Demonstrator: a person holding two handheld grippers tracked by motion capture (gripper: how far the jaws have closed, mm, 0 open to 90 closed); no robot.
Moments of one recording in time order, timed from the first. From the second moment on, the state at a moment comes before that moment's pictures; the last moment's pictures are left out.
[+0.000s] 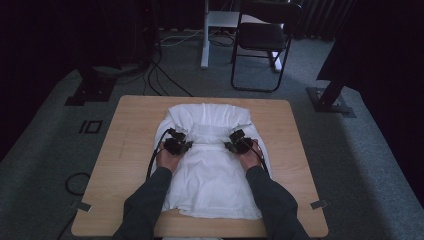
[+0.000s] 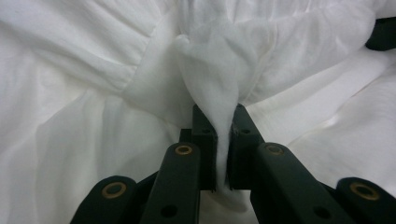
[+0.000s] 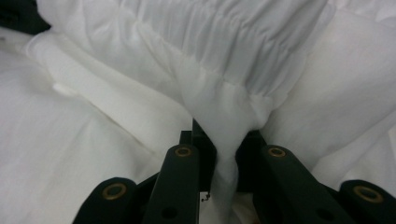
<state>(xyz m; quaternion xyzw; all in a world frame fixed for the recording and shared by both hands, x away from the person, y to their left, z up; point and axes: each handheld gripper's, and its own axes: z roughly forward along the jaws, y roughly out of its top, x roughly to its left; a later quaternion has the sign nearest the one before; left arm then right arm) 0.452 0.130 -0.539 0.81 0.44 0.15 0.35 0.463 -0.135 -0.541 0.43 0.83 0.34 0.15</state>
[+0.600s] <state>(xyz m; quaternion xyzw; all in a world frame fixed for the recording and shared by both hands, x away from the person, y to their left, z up) 0.367 0.146 -0.428 0.78 0.34 0.21 0.49 0.383 -0.169 -0.421 0.33 0.78 0.47 0.23</state>
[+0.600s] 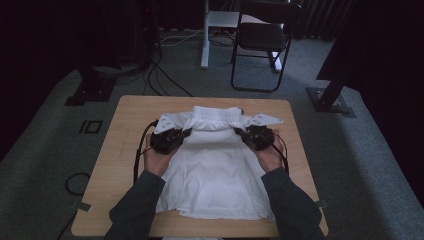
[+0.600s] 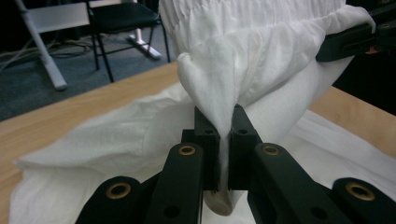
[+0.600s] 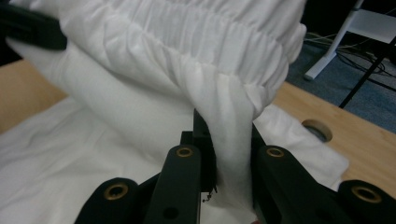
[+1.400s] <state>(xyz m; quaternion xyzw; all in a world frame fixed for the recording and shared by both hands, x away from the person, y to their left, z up) 0.351 0.164 -0.491 0.79 0.39 0.13 0.45 0.344 -0.183 -0.506 0.37 0.82 0.42 0.13</state>
